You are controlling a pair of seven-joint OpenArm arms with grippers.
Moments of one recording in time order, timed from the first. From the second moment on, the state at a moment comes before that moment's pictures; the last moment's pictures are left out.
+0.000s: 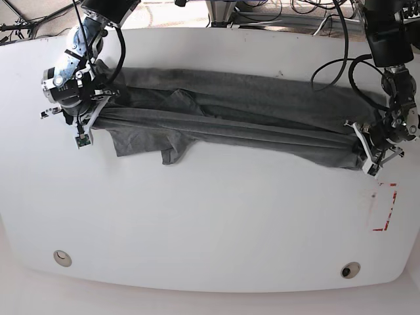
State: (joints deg) left arm -7.7 -25.8 -17.0 73.9 -9.4 -44.0 43.7; right arm -4.5 0.3 30.5 110.7 -5.6 41.6 -69.1
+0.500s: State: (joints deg) left arm -1.7 -28.5 -17.2 77.2 -7.8 -42.7 50.4; right arm -9.1 -2.5 30.7 111.3 -6.6 41.1 -69.3
